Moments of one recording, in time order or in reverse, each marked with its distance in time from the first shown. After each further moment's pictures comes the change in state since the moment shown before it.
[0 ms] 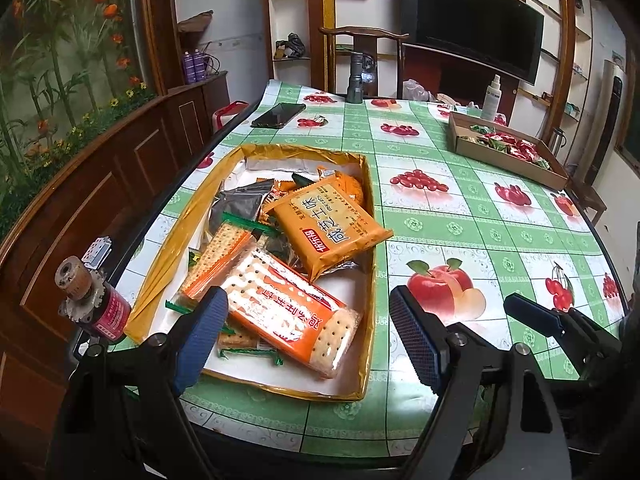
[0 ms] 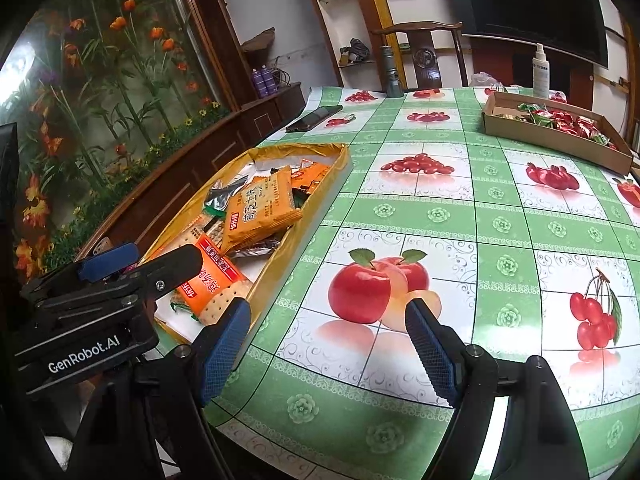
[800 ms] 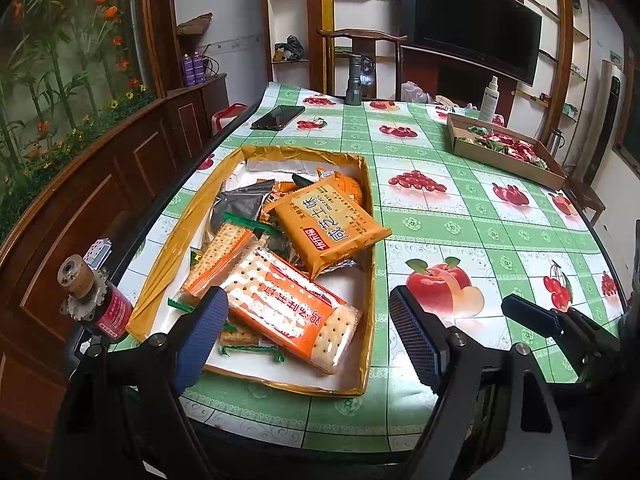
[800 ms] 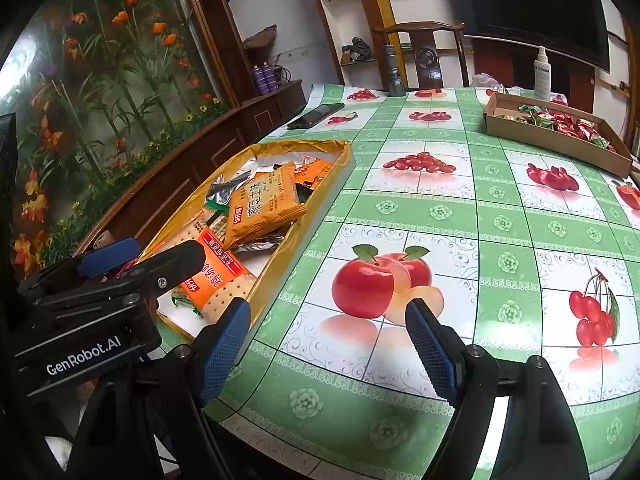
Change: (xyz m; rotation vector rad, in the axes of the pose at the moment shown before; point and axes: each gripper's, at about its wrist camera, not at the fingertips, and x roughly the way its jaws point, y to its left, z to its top) left arm -0.003 0.000 -0.003 0.002 -0.011 -0.004; right arm -0.001 0.006 -0.004 -0.017 0.005 -0.011
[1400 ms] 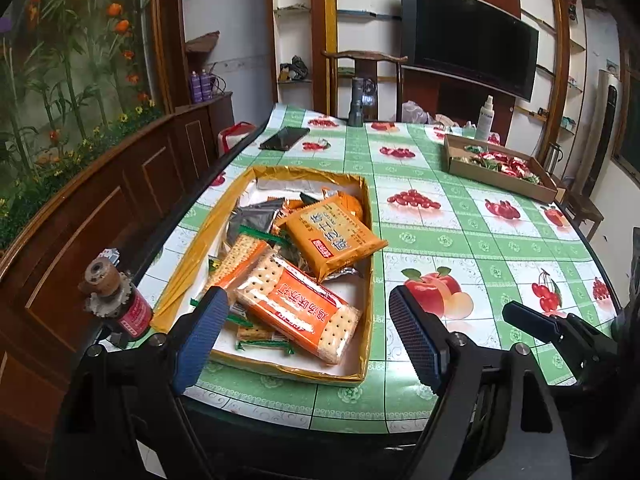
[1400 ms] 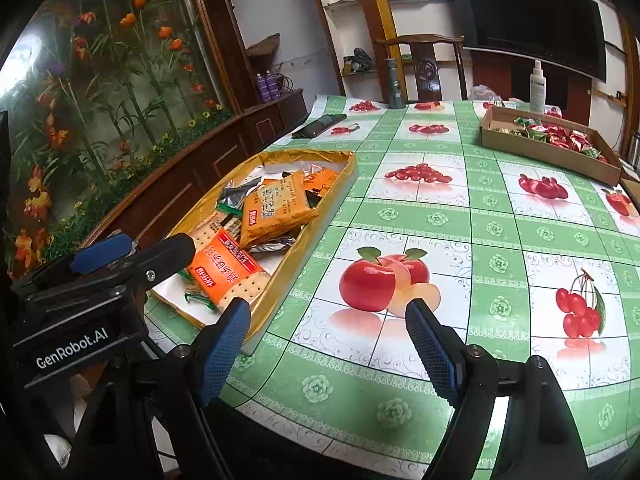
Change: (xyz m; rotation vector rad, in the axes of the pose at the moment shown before) left arm -0.036 0.009 -0.005 -0.010 -0.087 0.009; right arm -0.024 0.008 -0.005 -0.021 -0.041 -0.010
